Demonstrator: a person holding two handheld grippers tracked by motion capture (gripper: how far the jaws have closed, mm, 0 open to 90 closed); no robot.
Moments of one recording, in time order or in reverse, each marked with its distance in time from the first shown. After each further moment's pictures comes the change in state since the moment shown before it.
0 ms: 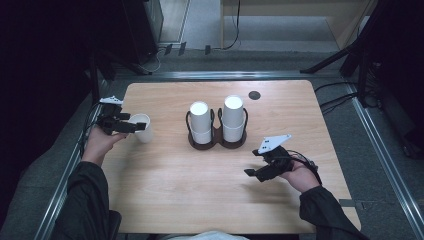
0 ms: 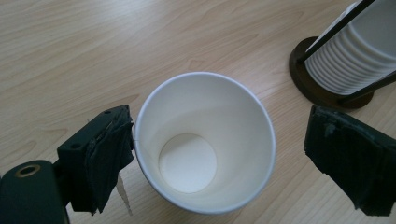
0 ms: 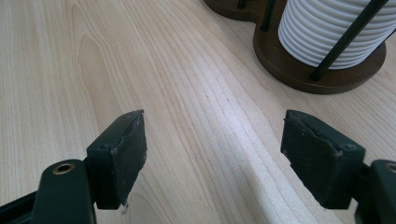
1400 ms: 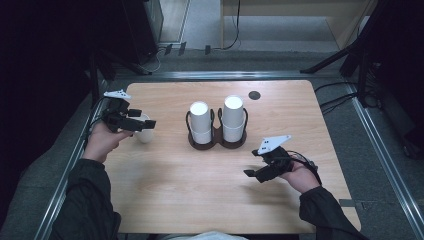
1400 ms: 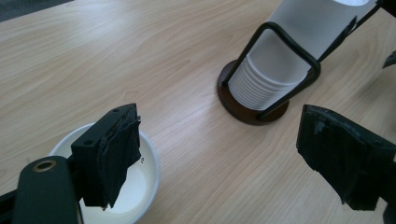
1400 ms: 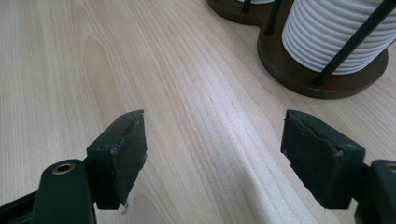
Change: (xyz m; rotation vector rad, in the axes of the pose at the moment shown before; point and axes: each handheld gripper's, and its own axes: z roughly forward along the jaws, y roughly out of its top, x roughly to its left) left arm -0.061 0.031 -0.018 -0.005 -0.101 0.070; right arm 0.003 0.002 -0.002 -0.006 0.005 -0.012
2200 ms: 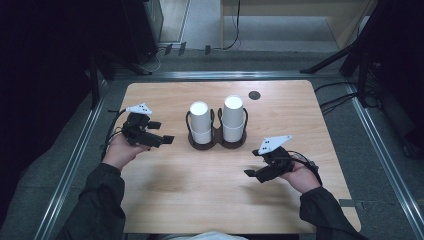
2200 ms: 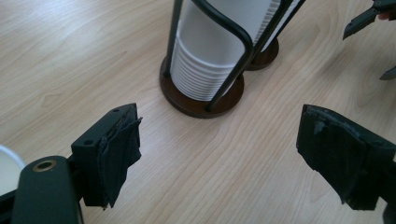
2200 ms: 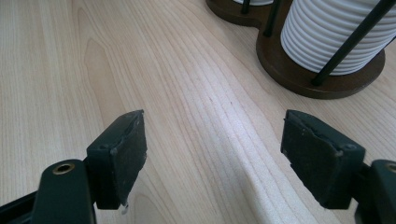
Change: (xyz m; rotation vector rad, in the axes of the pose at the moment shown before) left arm -0.046 -0.015 0.033 0.038 -0.088 0.091; right arm 0.001 0.000 -0.001 -0.003 -0.002 0.001
